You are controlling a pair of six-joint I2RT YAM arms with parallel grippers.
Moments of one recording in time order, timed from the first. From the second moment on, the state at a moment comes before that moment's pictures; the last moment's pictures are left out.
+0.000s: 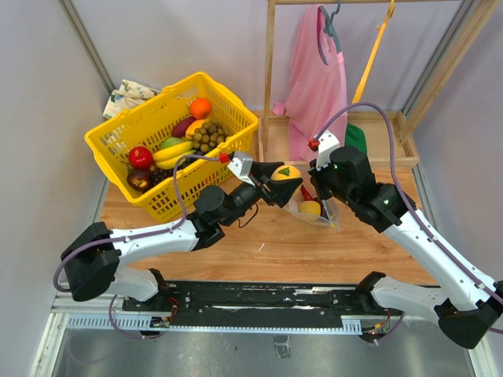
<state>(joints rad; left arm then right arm) -1.00 1.33 0.75 0.92 -0.12 -0.37 0.68 1.04 1.16 -0.67 0.19 0.02</state>
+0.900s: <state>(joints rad) -1.02 1.47 0.82 0.75 -0.12 -0.20 0.68 1.04 1.16 -0.67 0.17 0.02</state>
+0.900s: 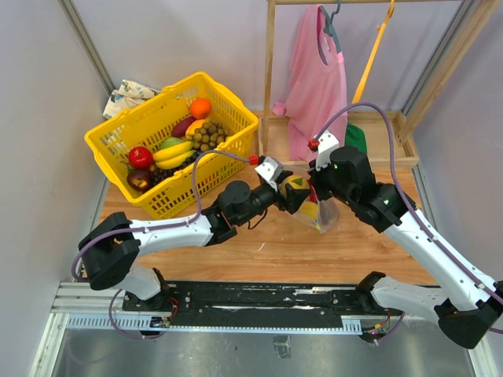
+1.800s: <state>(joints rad) -1.03 1.41 0.91 0.48 -0.20 -0.24 0.68 1.03 1.16 -0.66 0.17 0.02</state>
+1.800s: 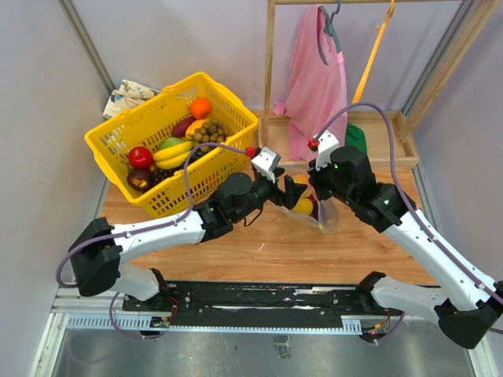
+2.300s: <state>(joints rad) -1.03 1.19 1.02 0.01 -0.30 -0.47 0.68 1.03 1.16 -0.66 0.17 0.02</state>
